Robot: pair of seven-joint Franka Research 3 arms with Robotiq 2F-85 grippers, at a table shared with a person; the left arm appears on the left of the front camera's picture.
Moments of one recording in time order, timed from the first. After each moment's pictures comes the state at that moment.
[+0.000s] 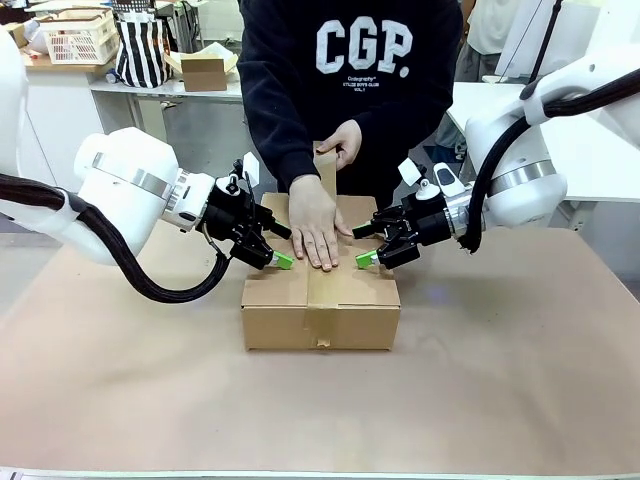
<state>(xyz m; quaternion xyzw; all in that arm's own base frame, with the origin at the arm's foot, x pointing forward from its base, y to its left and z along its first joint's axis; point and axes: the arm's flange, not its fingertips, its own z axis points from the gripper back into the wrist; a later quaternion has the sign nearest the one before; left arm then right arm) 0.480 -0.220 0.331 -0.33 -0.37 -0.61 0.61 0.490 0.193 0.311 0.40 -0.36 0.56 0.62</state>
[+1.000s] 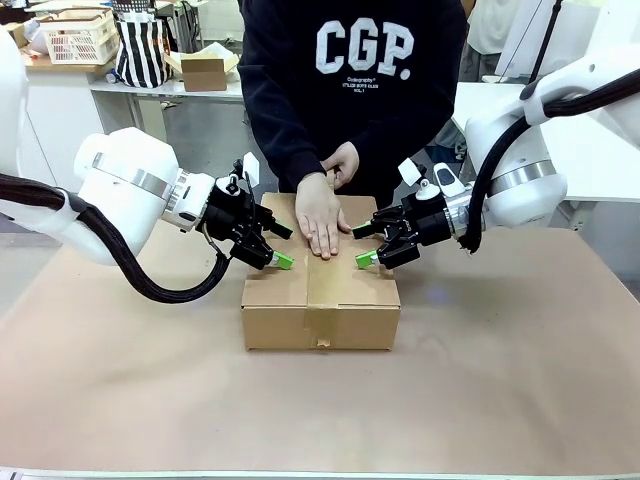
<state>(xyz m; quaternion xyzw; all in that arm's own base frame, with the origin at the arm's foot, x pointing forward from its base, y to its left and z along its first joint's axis) 0.480 -0.220 0.331 -0.33 -0.37 -0.61 0.61 0.490 0.193 0.310 0.40 -0.36 0.56 0.62</state>
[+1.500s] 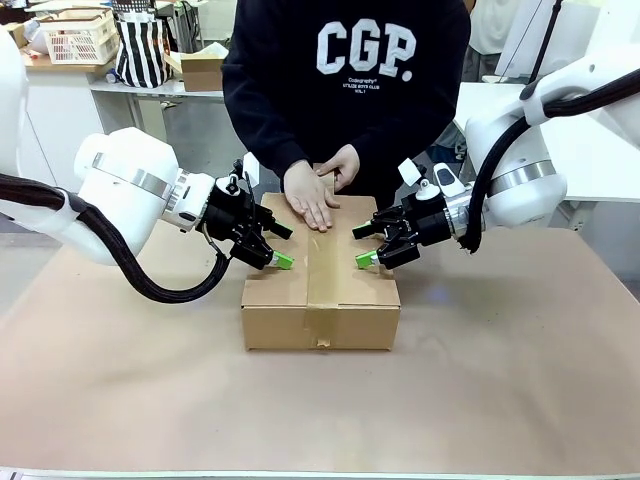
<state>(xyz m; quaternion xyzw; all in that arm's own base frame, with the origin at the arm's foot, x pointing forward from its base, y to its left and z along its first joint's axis) 0.481 -0.220 0.331 -0.33 -0.37 -0.61 0.61 0.490 0.193 0.310 0.40 -0.36 0.56 0.62</state>
